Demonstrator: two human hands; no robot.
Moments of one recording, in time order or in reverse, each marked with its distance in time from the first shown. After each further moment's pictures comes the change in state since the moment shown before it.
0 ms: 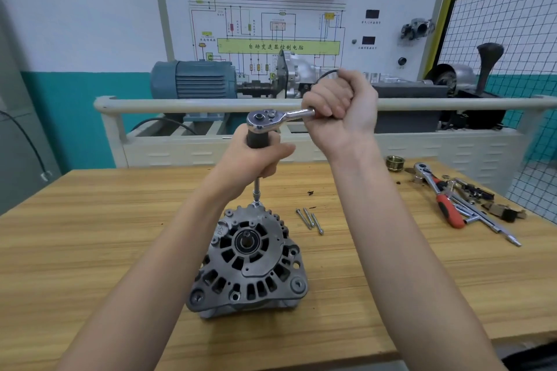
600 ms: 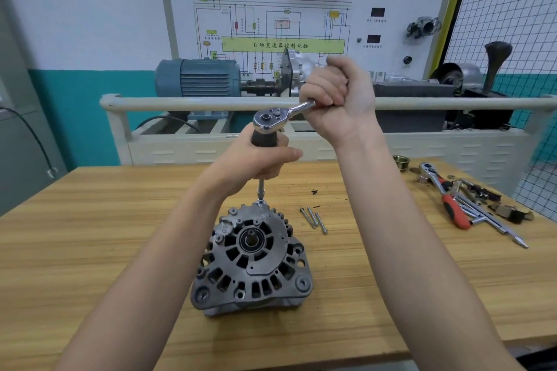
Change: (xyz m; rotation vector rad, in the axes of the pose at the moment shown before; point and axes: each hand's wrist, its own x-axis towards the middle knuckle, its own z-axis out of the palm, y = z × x) left_hand -0.003 0.008 -0.008 0.017 -0.162 -0.071; right_hand 0.012 0.000 0.007 -0.052 -0.007 0.131
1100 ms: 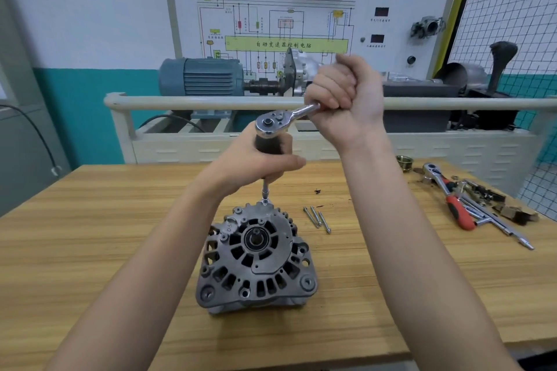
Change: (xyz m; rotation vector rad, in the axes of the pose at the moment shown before) left_hand -0.009 0.007 -0.004 0.145 -0.003 0.026; right_hand -0.005 0.005 0.000 -0.012 -0.068 -0.013
